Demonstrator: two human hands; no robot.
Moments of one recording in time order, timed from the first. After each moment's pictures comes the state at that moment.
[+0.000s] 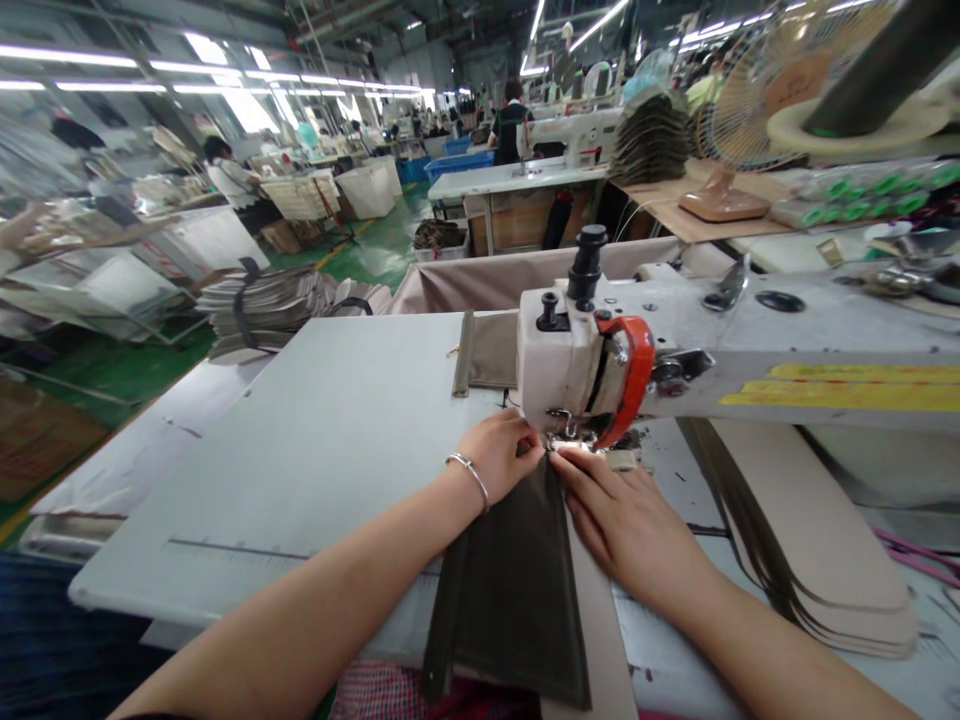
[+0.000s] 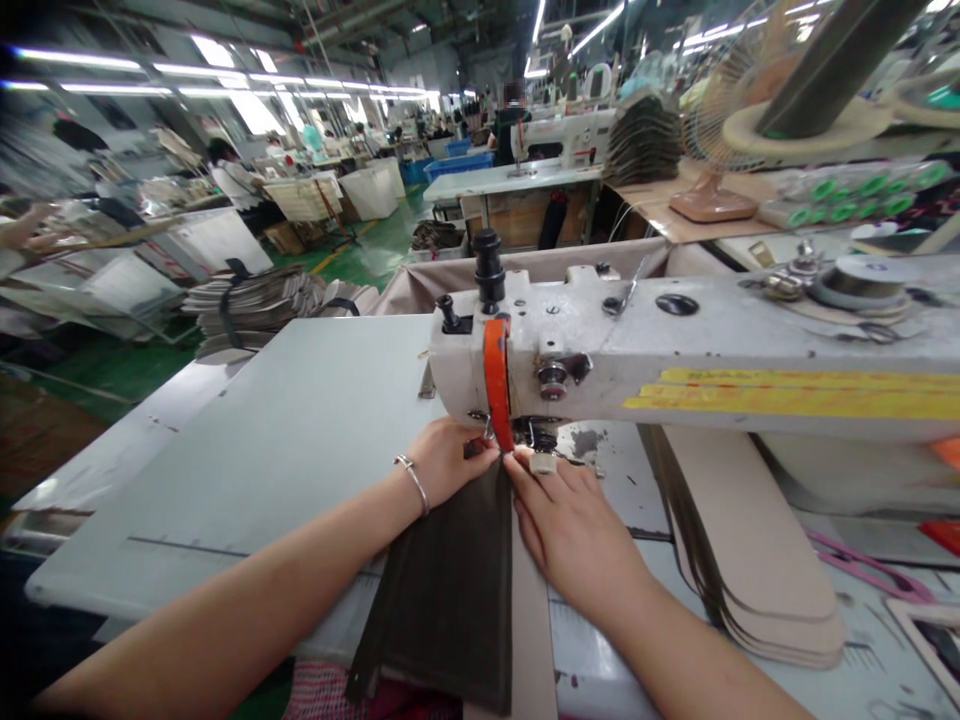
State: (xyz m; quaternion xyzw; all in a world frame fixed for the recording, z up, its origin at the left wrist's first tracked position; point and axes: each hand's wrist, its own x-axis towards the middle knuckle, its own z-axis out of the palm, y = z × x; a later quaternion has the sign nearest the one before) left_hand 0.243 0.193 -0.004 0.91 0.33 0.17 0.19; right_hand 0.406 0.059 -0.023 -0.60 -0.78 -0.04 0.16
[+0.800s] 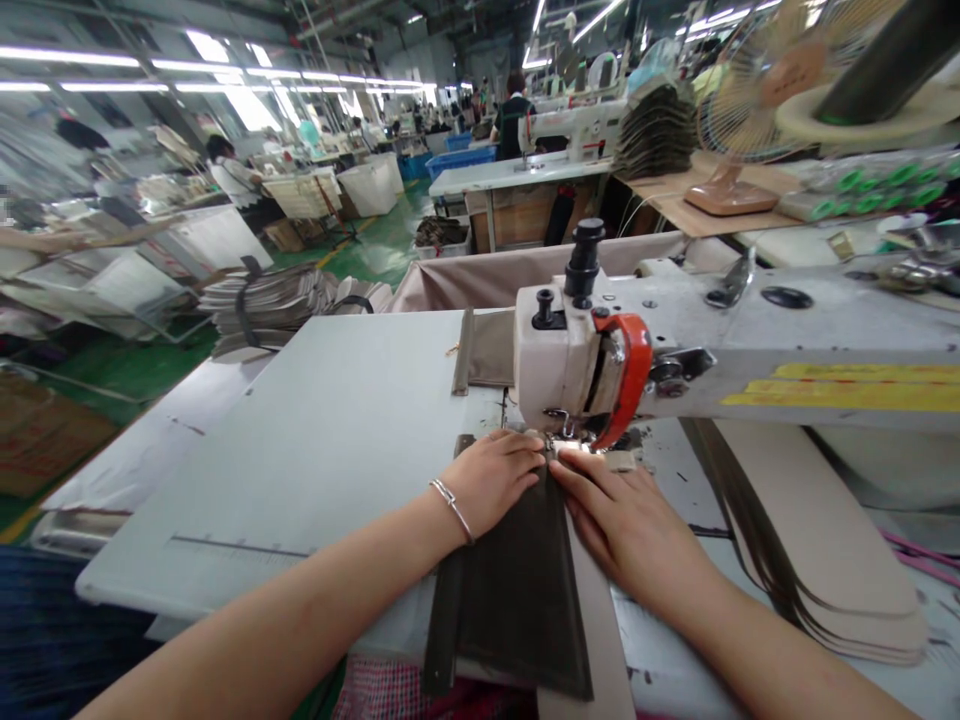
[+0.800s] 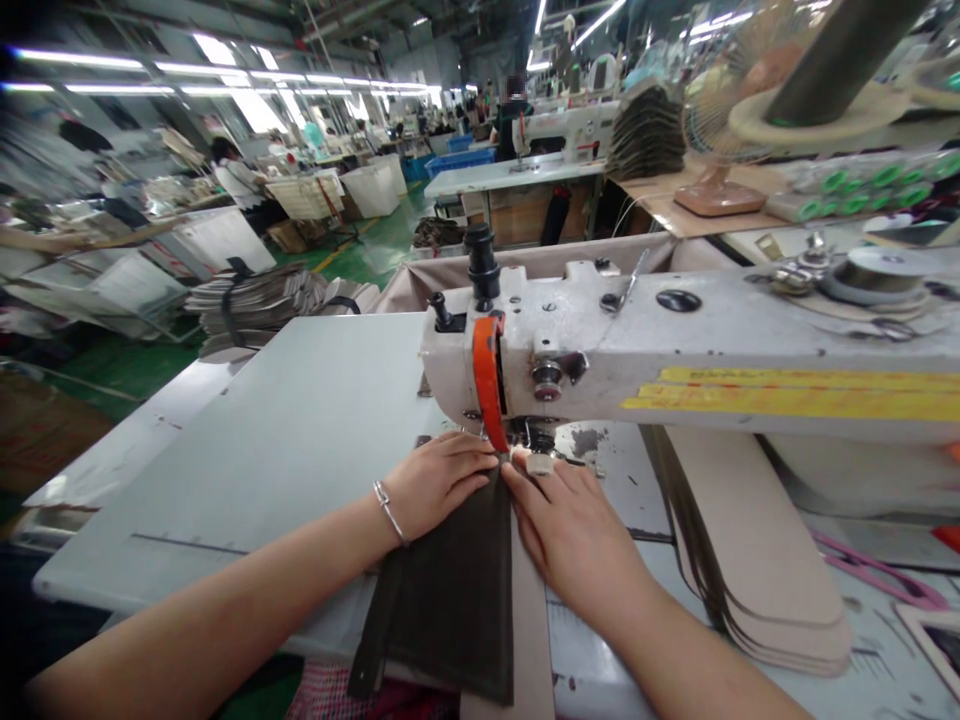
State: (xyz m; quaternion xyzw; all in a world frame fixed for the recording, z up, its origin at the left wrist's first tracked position) left_hand 0.221 0.173 0.009 0.97 0.18 0.12 0.11; right_hand 0.407 0.058 -0.023 -0.60 -0.79 -0.03 0.16
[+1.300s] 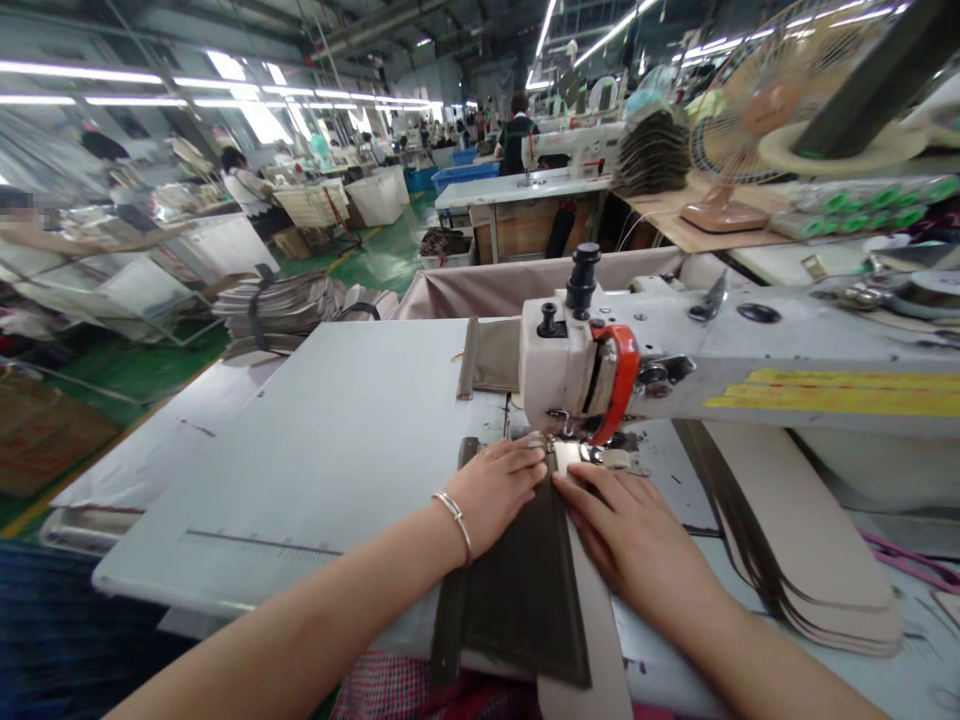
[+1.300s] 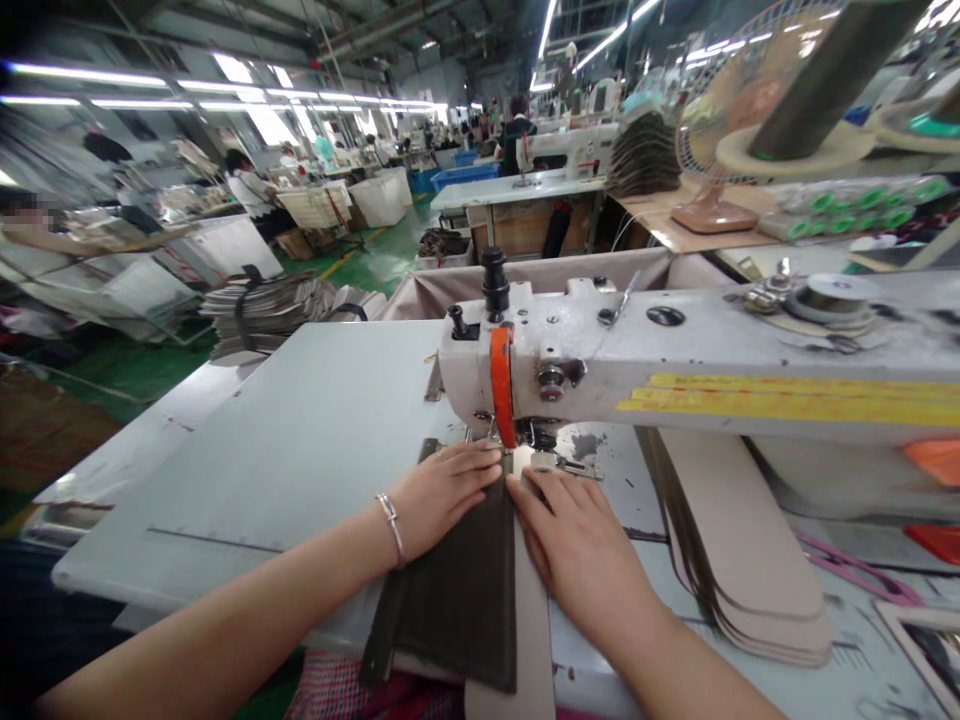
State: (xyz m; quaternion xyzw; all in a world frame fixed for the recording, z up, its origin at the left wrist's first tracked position) left_hand 0.211 0.152 0.013 0.97 0.19 0.08 0.11; right_hand 0.406 0.043 -0.024 -0.59 -0.79 -0.04 0.17
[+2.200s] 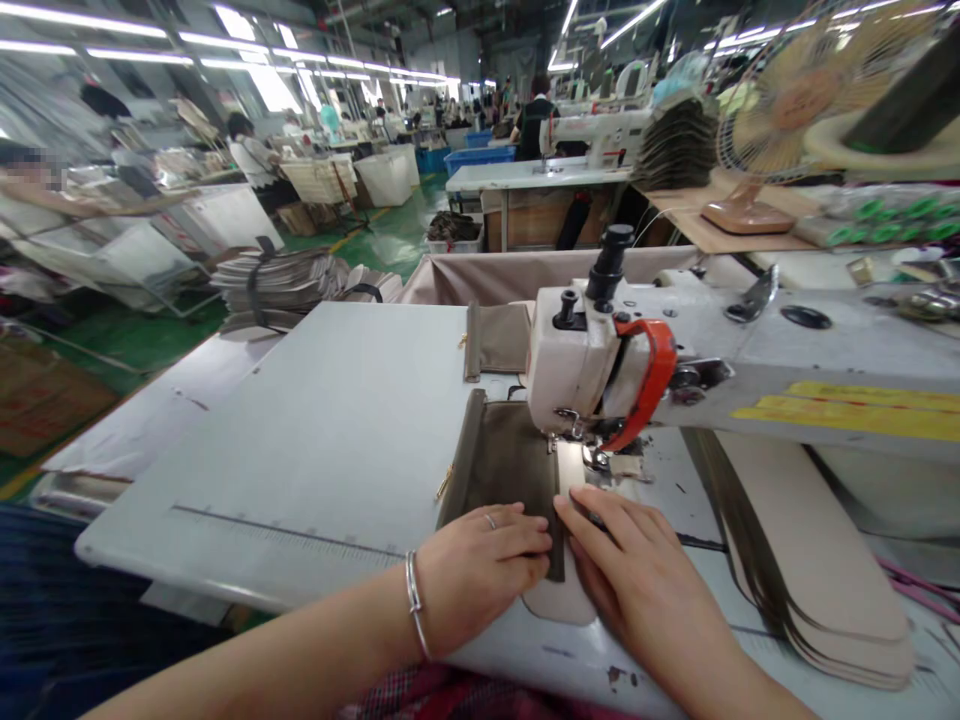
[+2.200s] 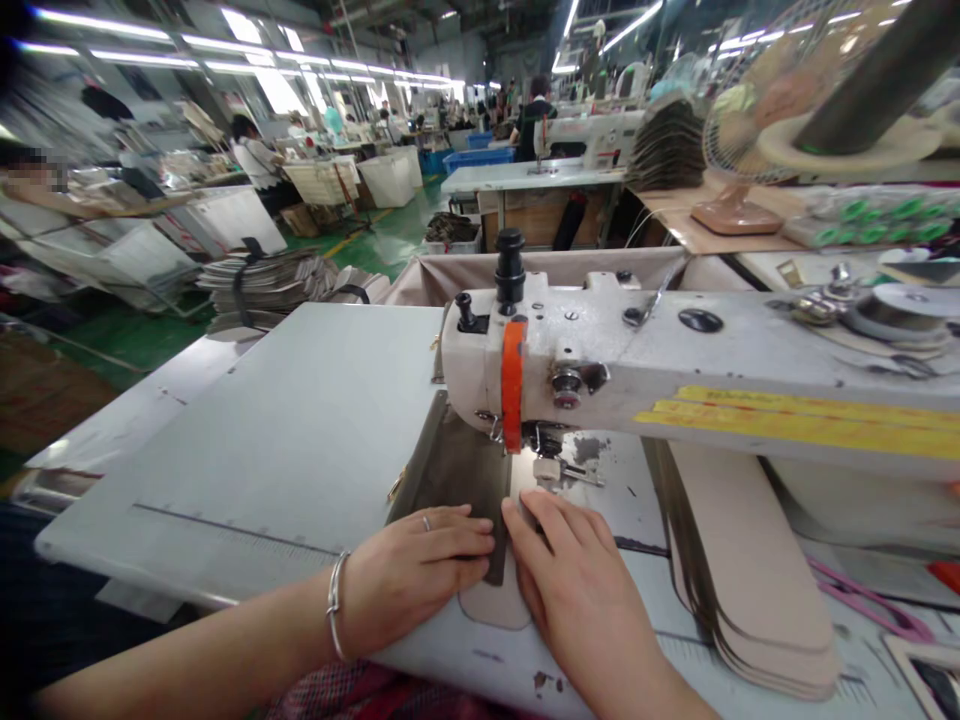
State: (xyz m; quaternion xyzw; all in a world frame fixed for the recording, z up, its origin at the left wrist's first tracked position) left_hand 0.185 0.110 -0.004 0.98 0.08 0.17 0.11; right_hand 0.402 0.025 -0.028 -0.58 -0.80 -0.03 0.17
